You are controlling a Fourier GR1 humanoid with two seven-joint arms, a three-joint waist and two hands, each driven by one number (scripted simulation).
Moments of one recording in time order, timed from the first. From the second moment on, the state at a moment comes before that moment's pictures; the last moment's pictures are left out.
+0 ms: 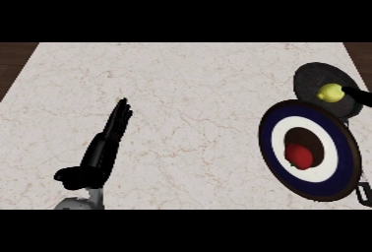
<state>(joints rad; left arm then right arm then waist) -0.04 0.10 -0.20 -1.57 0.05 0.07 -0.12 -0.76 -0.56 -0.87 -0.28 0.40 -0.36 -0.44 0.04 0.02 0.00</state>
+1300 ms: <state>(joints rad) -0.02 0.07 -0.15 -1.58 0.02 0.04 -0.12 -0.37 -0.45 -0.66 -0.63 0.16 -0.04 -0.56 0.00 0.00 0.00</state>
